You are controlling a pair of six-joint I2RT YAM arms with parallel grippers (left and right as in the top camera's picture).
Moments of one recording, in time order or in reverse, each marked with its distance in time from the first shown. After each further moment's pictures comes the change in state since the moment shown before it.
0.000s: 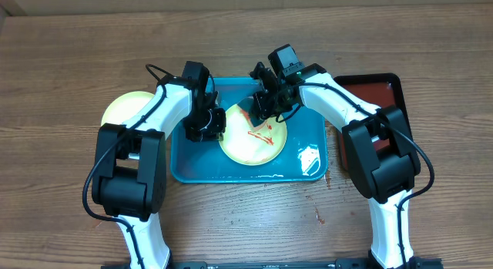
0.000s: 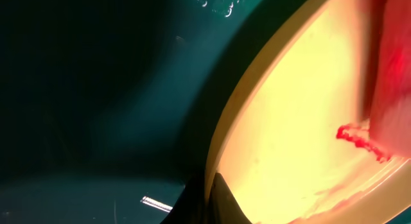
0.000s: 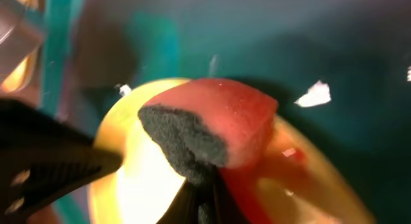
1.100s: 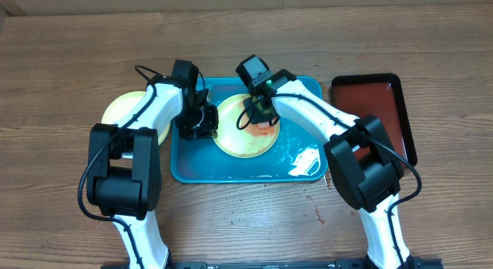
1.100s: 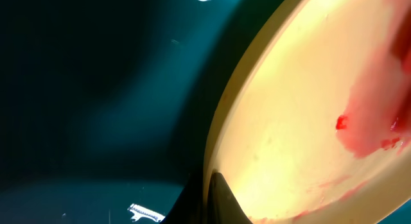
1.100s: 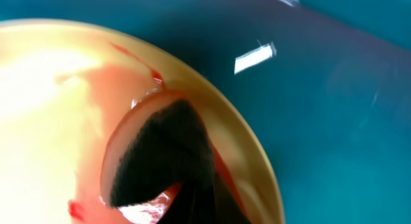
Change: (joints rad) left arm 0.048 0.000 -0.005 0.018 0.016 0.001; right arm 0.163 0.011 0.091 -0.103 0.679 0.102
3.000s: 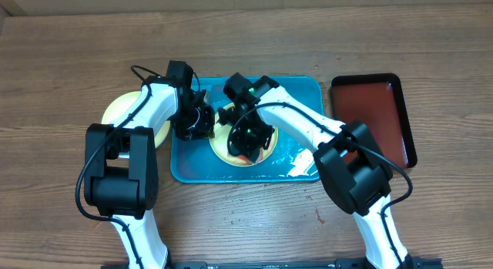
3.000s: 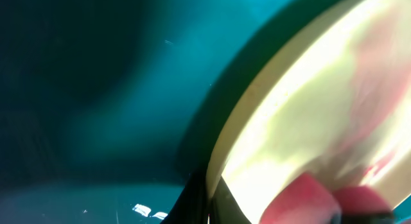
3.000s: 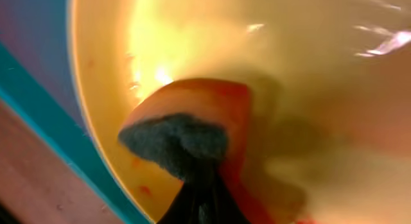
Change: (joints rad) left arm 0.030 0.000 -0.003 -0.013 0.023 0.071; right arm 0.068 0.023 0.055 -0.335 -0.373 -0.378
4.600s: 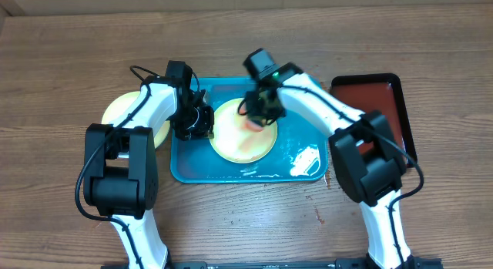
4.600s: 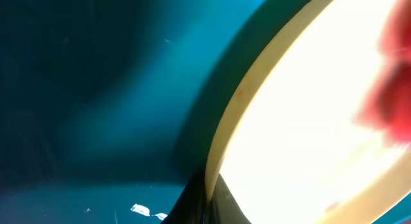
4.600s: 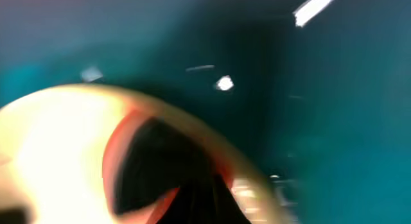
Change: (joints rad) left arm 0.006 0.000 0.000 -0.003 0.002 -0.004; right arm -0.145 0.000 -0.006 0.241 0.183 0.649
